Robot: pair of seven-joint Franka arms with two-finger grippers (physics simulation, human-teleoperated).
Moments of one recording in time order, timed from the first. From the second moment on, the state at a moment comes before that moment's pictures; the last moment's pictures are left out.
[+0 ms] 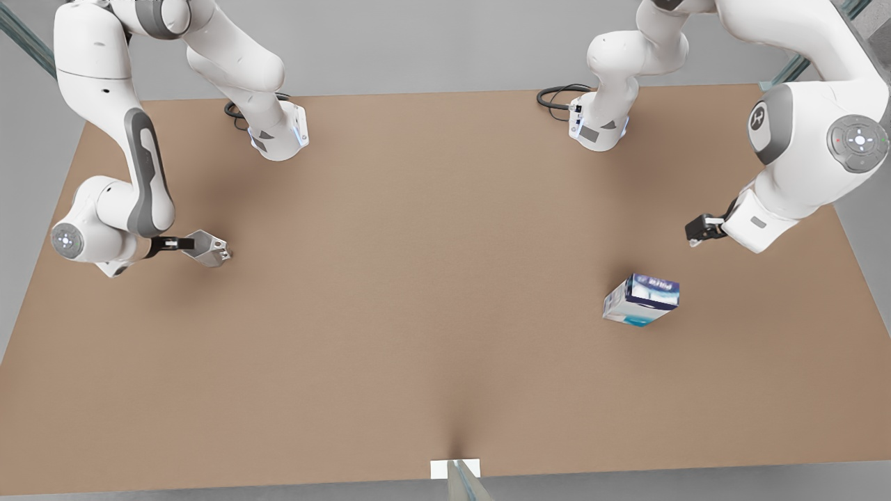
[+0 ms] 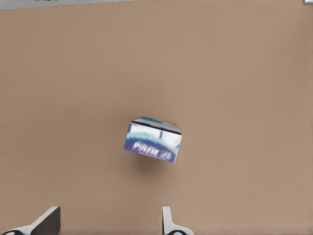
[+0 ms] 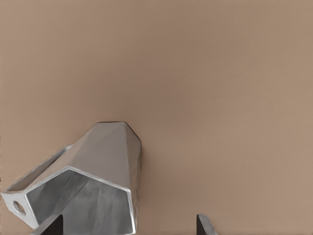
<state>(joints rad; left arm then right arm) 0.00 0.17 -0.07 -1.43 0.07 1.54 -0.04 -0.35 0.22 -0.02 -2.19 -0.09 2.02 -0.26</state>
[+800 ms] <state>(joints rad) 0.02 0.18 -0.07 -1.43 0.08 1.54 -0.03 -0.35 0.36 -0.02 -2.15 -0.04 2.05 -0.28</state>
